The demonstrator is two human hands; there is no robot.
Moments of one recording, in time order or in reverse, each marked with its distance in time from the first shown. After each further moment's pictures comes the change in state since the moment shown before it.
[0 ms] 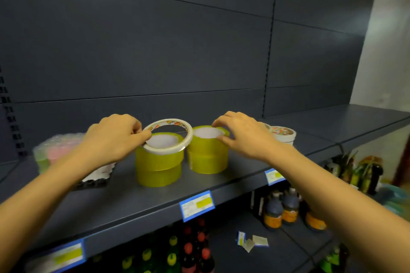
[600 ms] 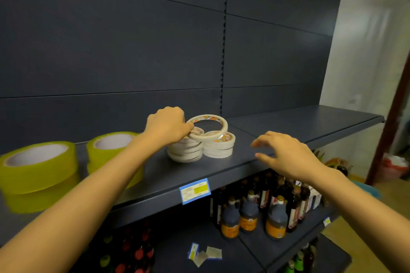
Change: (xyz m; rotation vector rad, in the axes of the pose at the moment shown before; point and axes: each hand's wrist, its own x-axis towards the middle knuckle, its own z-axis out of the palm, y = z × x) left_hand 0.114 0.253 0.112 -0.059 -0.033 0.096; right_hand -0.102 0.247 -0.017 -0.030 -0.081 0.262
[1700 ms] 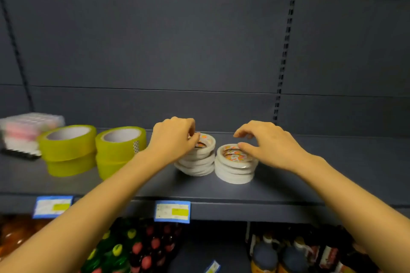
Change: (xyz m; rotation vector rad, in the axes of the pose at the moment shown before) left_hand 0.021 0.032 0.048 0.306 0.213 -0.243; right_hand 0.154 0.038 0.027 0.257 -0.043 -0.549
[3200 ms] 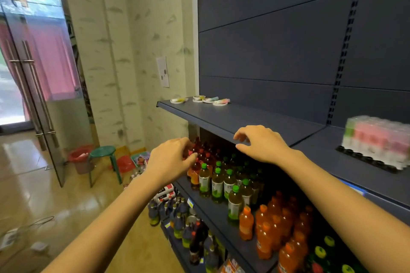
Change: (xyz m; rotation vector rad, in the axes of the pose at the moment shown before) left_hand -0.411 -0.481 -0.282 0.432 -0.044 -0.779; right_hand 0.102 -0.676 0.166 0.311 -0.185 -0.820
